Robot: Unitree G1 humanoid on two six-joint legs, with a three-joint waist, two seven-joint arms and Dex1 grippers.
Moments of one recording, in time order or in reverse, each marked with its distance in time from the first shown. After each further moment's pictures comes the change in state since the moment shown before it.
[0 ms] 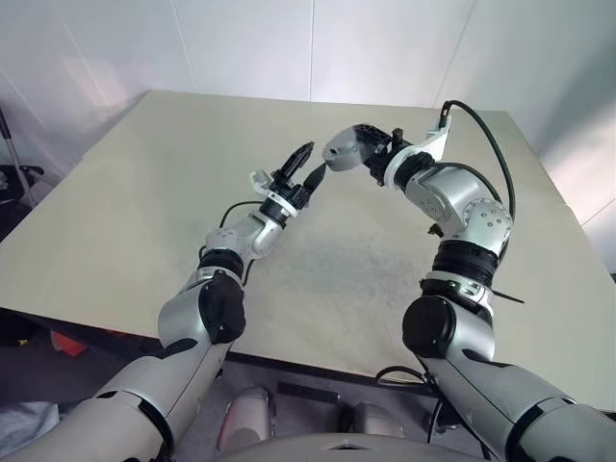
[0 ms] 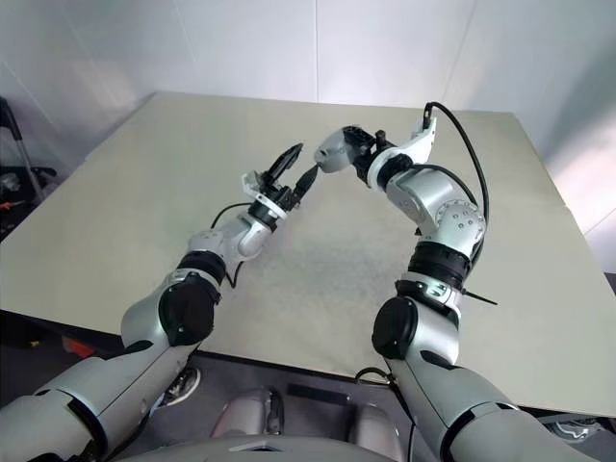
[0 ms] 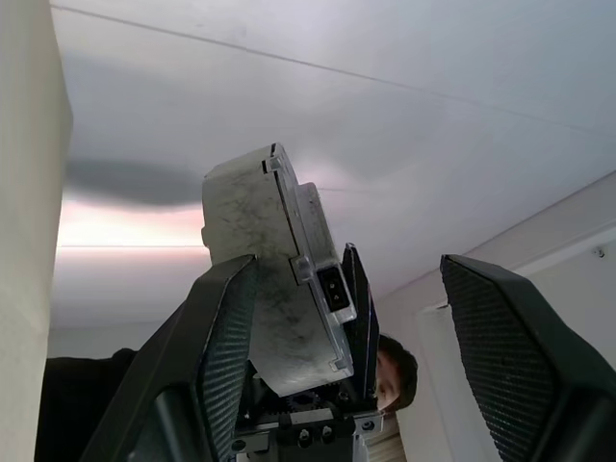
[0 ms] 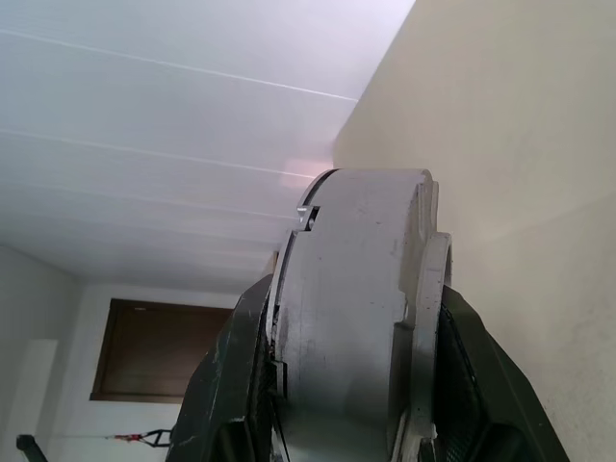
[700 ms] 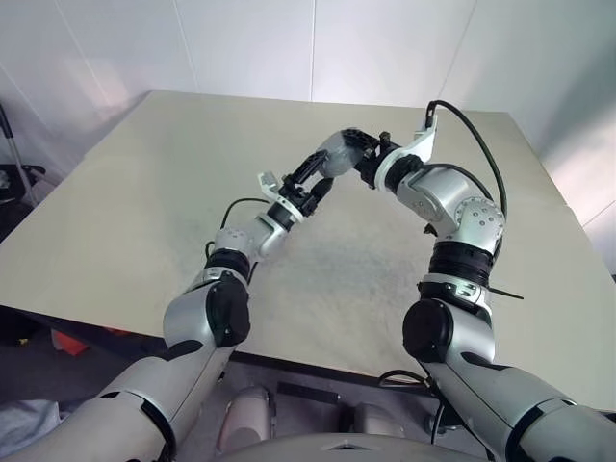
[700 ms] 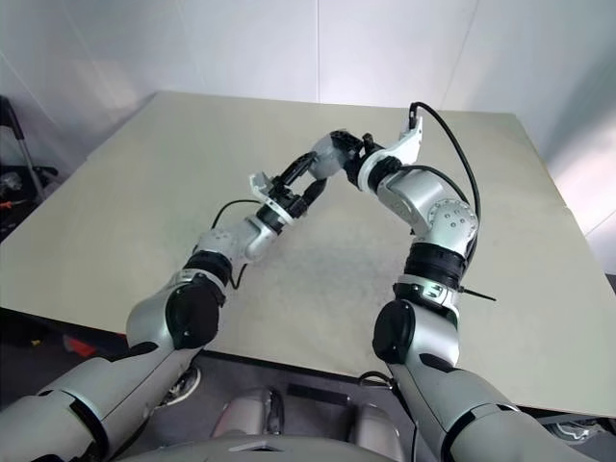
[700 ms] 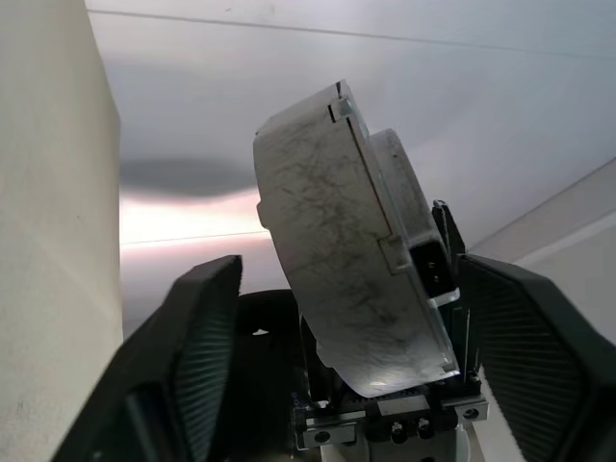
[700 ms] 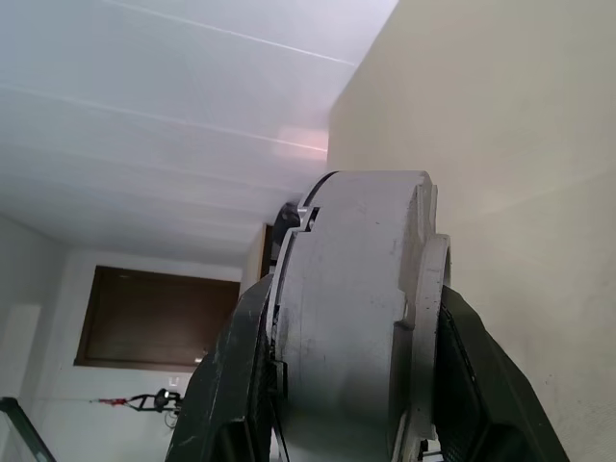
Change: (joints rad) left arm 0.000 -0.022 -0.067 -0.002 0.125 -0.106 -0.068; right arm 0.012 -0.004 0.085 0.001 0.026 -0.003 0.000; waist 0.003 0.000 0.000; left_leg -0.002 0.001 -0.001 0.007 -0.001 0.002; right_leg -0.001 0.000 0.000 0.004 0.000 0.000
